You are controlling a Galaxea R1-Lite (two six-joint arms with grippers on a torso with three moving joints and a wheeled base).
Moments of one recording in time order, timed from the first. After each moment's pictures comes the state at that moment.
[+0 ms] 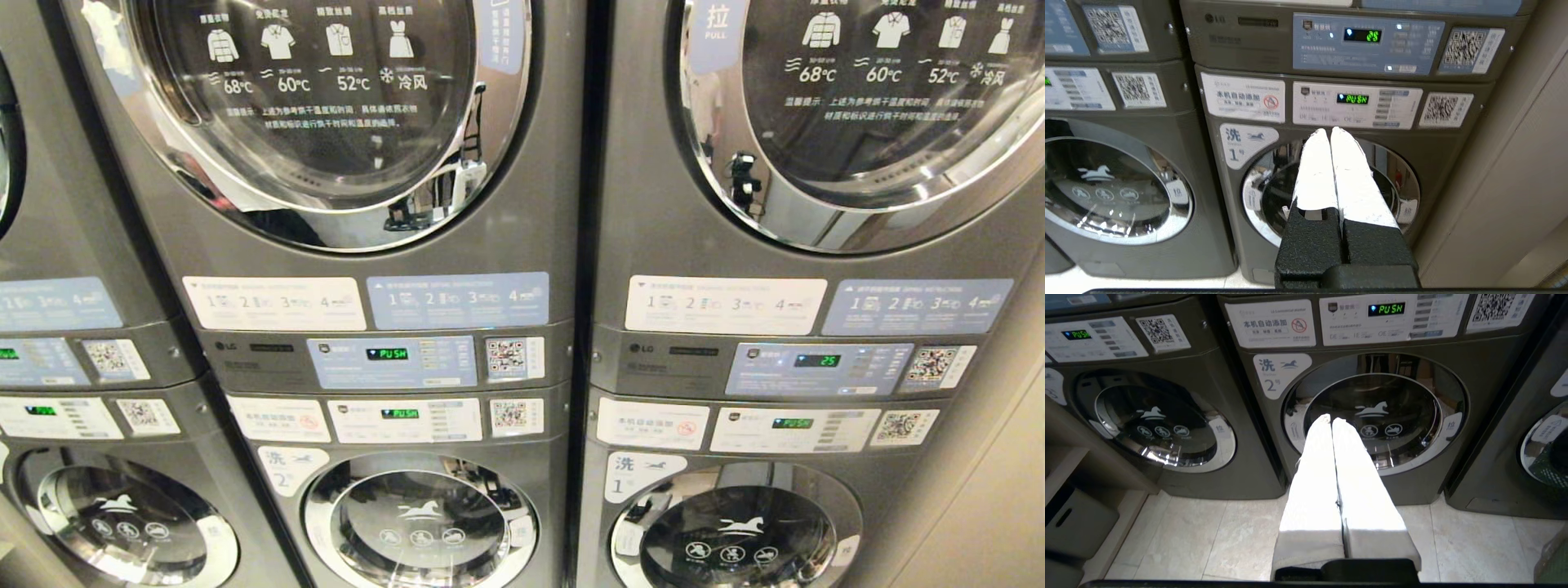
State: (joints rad) left arm 0.02 0.22 -0.08 0.10 0.12 0.14; right arm 0.00 0.00 -0.01 0.01 -0.01 -0.04
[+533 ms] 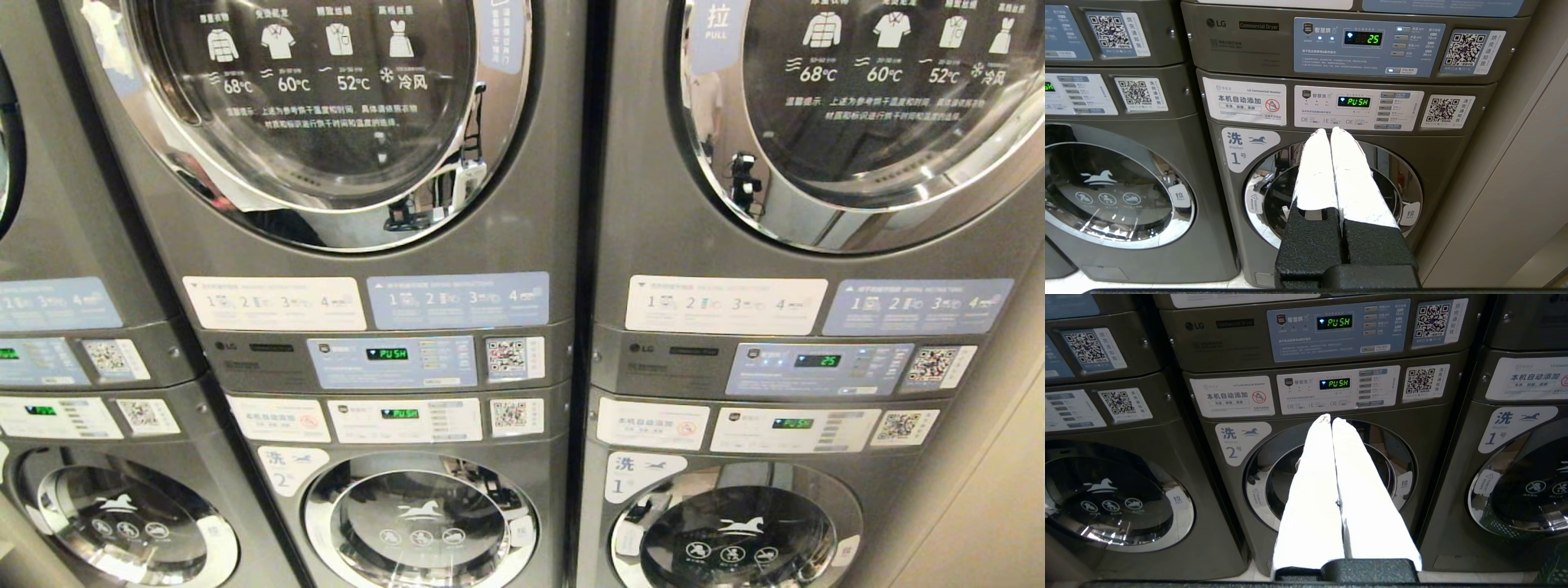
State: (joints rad) left arm 0.00 0.01 0.00 0.00 -0.01 0.09; right arm 0.00 0.00 0.00 0.00 -0.01 -0.02
